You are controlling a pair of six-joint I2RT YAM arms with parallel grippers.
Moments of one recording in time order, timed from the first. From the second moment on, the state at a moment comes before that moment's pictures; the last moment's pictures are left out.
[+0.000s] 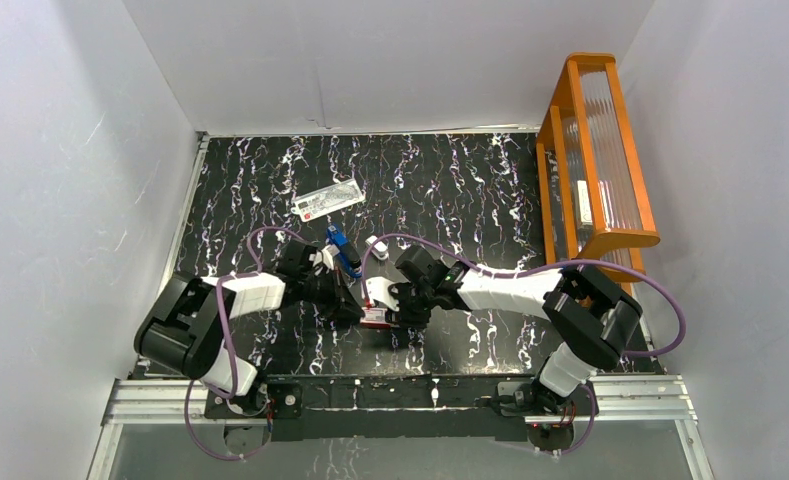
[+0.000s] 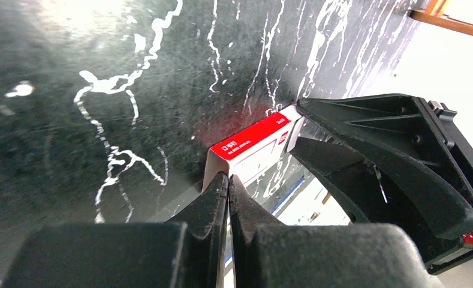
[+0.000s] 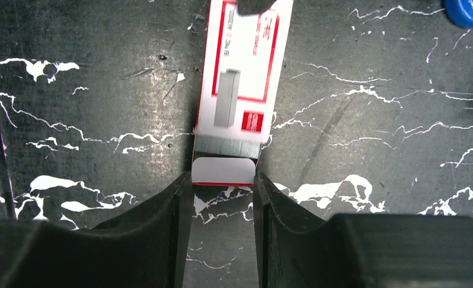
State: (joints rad) left arm -0.41 1.50 0.49 0.00 0.67 -0.78; right arm 0.98 1.60 0.84 -0.26 -0.35 -0.61
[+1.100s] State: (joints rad) left arm -0.22 1.47 0.78 -0.65 0.35 -0.51; right arm 0.99 1.62 0.89 -0.35 -0.33 -0.54
